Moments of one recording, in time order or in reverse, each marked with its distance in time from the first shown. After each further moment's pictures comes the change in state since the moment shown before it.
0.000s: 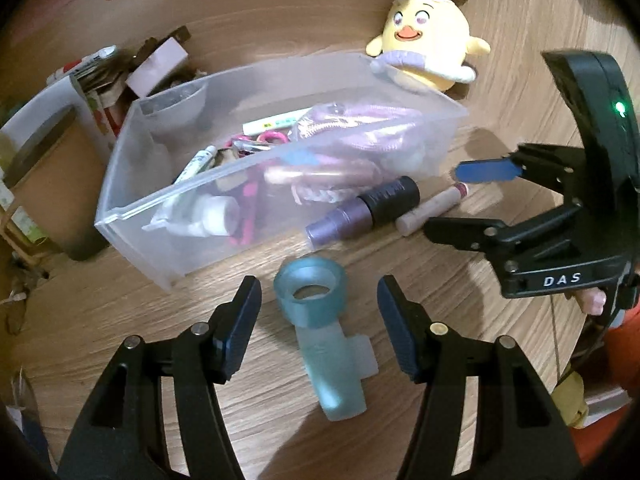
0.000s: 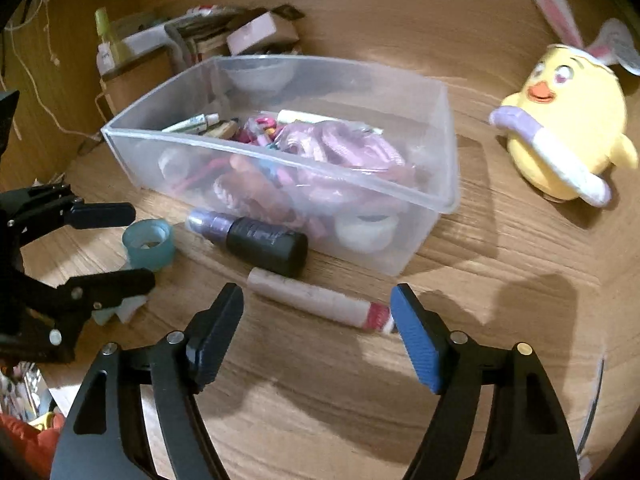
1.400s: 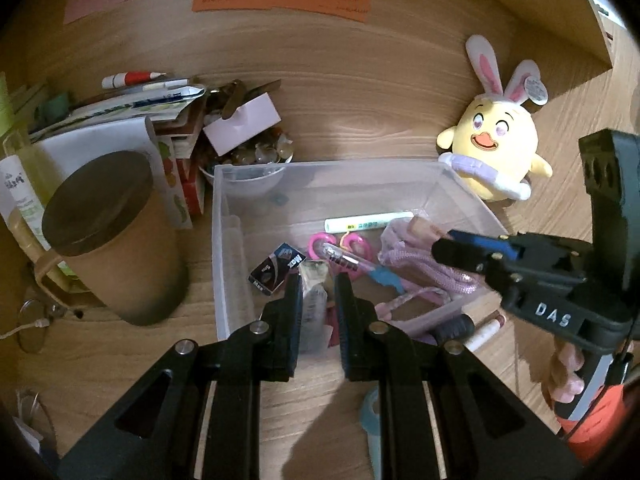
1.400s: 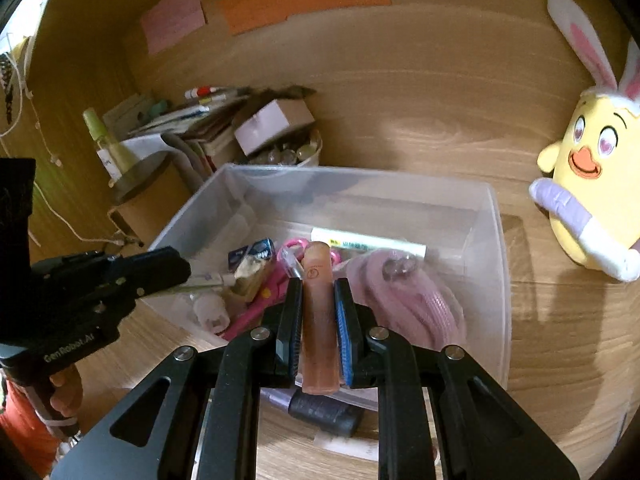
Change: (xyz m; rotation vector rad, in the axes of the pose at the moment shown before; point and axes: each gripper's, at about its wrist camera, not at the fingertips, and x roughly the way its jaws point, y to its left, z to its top) left arm -0.019 0.073 0.061 -0.222 -0.144 0.034; right arm 0.002 0.003 0.085 0.142 -0.152 0.111
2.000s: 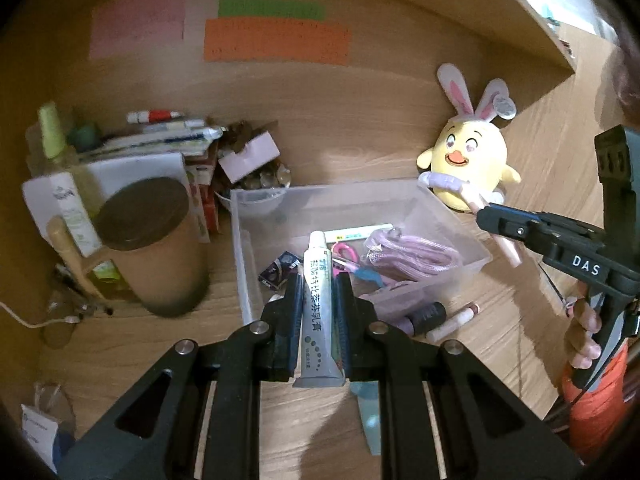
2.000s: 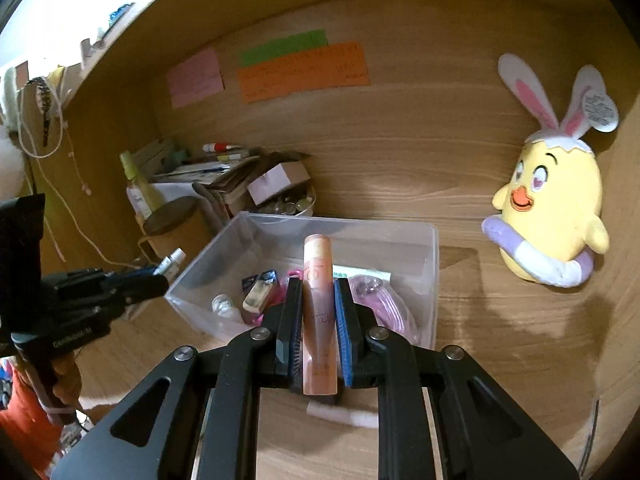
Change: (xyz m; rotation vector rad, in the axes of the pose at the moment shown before) left arm -0.049 -0.002 -0.011 0.030 -0.086 -0.019; right arm -0.077 0.001 -0.006 -0.007 -0.180 -0.025
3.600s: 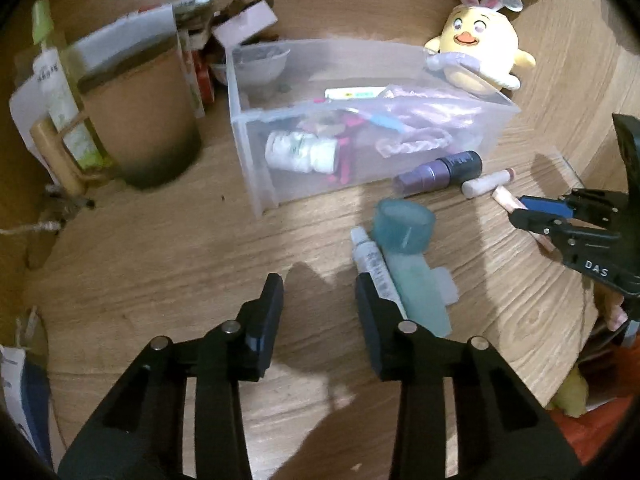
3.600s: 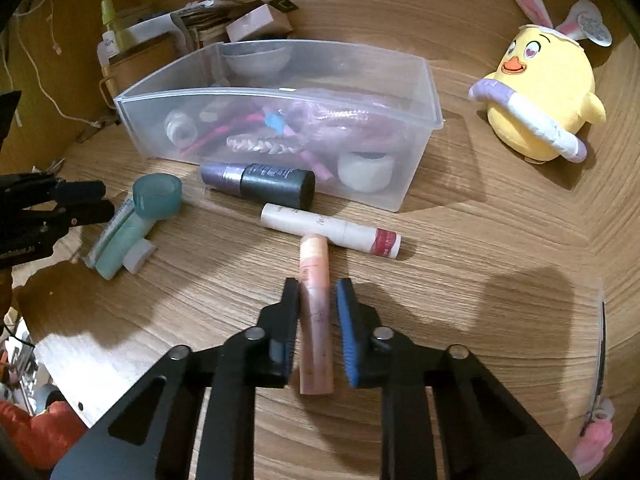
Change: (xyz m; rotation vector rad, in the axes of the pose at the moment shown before) left arm 0.025 0.003 -0.090 0.061 0.262 0.045; right arm 0.016 -0.001 -0.121 -0.104 0.309 -0.140
